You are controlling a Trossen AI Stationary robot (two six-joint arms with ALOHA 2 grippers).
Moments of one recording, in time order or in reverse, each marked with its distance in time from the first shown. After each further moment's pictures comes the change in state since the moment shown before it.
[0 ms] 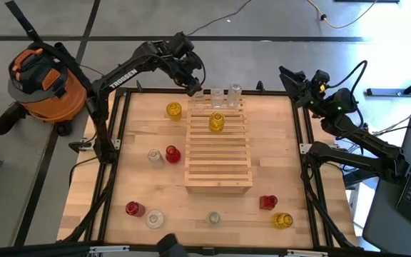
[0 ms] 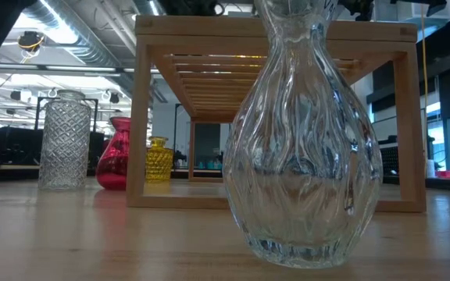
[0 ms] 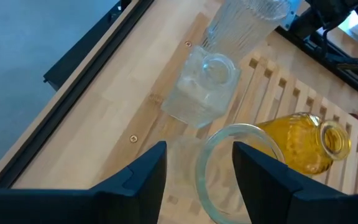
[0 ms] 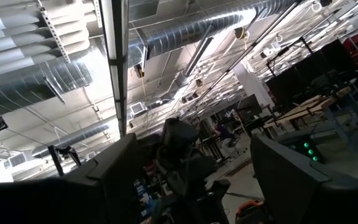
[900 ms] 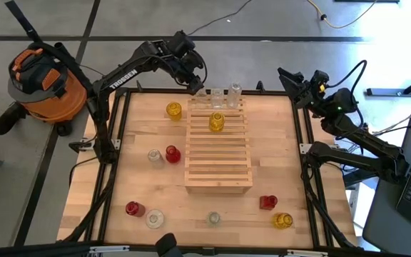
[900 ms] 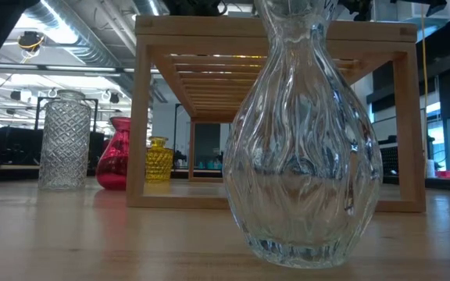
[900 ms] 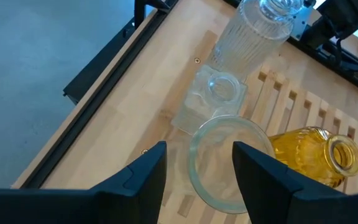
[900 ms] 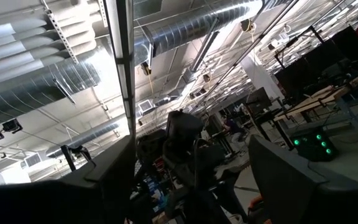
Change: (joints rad) left arm -0.014 0.003 0.040 0.023 -0.062 0.003; right arm 0.000 0.000 0.000 0.000 -0.039 0.047
